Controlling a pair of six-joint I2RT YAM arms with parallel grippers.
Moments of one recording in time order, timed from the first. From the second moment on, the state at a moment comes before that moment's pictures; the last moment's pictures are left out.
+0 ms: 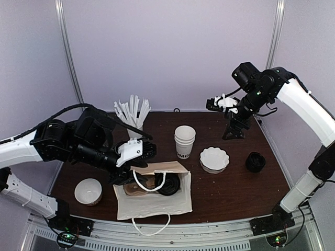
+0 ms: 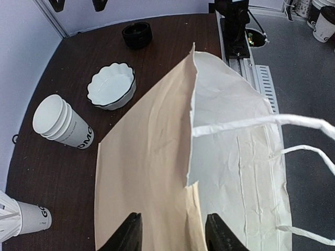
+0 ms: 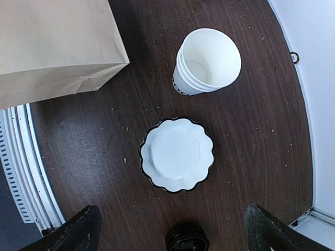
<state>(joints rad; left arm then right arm) -1.23 1.17 1.20 -0.75 0.09 0.27 0.56 1.56 1.81 -1.35 -0.17 -0.73</state>
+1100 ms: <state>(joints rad) -0.93 1.37 1.51 -0.76 -0.11 0.38 0.54 1.51 1.73 -1.34 -0.18 -0.73</state>
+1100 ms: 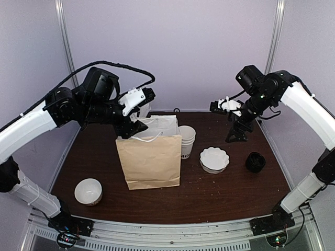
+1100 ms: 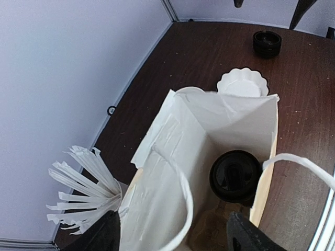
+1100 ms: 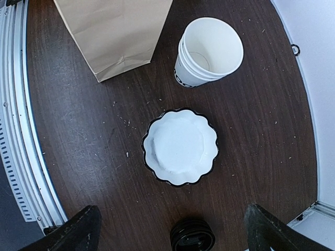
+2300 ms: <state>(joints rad) -0.33 1.62 1.77 -0.82 0.16 0.04 -0.01 1.11 1.03 -0.68 -0.43 -0.37</state>
